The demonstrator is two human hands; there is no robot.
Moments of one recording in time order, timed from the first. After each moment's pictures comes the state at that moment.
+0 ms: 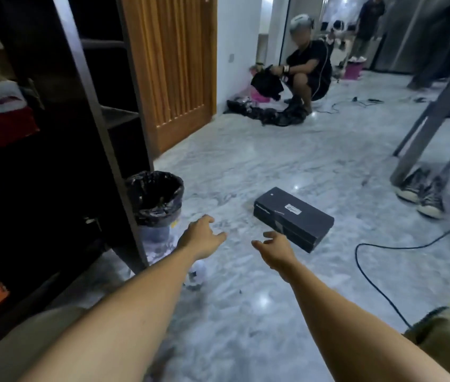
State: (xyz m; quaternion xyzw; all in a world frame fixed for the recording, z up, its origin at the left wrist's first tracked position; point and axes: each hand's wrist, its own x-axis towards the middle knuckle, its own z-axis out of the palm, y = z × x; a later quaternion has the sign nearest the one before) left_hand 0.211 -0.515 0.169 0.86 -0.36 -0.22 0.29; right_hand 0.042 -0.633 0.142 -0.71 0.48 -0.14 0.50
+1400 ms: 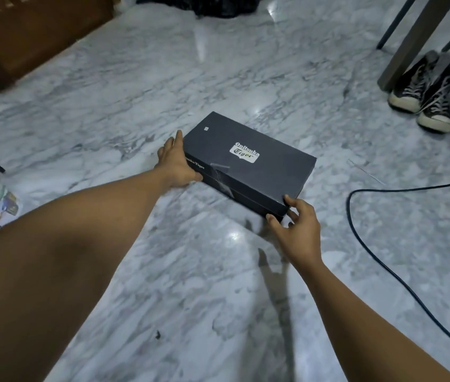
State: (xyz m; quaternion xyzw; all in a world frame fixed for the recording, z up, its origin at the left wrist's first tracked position) left_hand 0.302 -0.910 -0.057 0.84 -0.44 -0.22 0.22; right_hand -0.003 -0.903 -0.101 -0.65 0.52 -0.37 0.41
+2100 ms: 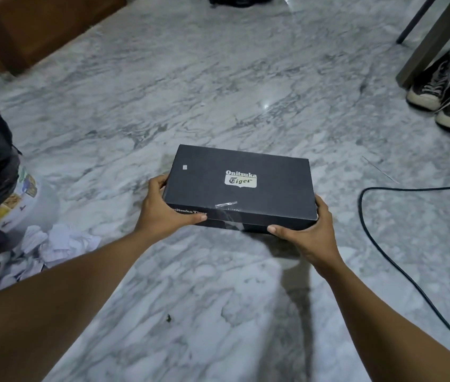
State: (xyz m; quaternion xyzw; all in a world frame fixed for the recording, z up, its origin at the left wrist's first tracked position) left_hand 0.273 -0.771 -0.102 0.79 -0.36 -0.22 0.45; right_hand -0.025 -0.901 -0.107 -0.63 0.48 -0.33 0.51
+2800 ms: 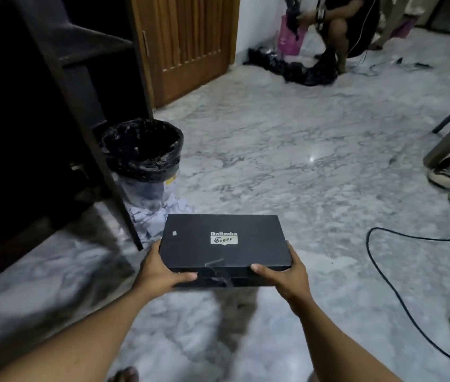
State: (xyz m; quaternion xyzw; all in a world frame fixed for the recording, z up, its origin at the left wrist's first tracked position) left_hand 0.190 -0.419 0.008 0.81 -0.19 -0.23 0.50; right_hand -0.032 -0.632 0.029 -0.65 0.37 -0.24 0.61
